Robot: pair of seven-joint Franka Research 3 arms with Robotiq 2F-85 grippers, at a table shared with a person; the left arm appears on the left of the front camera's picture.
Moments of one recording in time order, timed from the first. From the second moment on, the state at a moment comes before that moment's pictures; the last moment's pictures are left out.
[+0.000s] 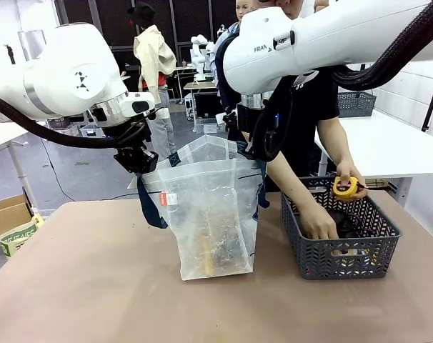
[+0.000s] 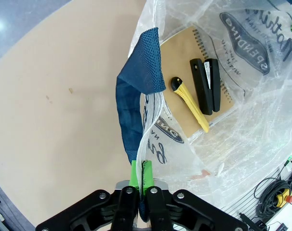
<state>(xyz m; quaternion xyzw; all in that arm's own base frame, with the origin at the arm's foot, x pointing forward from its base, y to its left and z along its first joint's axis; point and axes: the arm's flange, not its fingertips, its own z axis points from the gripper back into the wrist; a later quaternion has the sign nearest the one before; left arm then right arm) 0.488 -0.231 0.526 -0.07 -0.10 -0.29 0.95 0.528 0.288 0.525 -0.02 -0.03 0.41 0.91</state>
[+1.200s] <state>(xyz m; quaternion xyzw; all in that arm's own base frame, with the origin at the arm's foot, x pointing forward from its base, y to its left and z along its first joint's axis) 0.488 -0.231 0.526 -0.07 -0.10 -0.29 0.95 0.528 0.288 0.525 -0.02 -0.03 0.41 0.91</state>
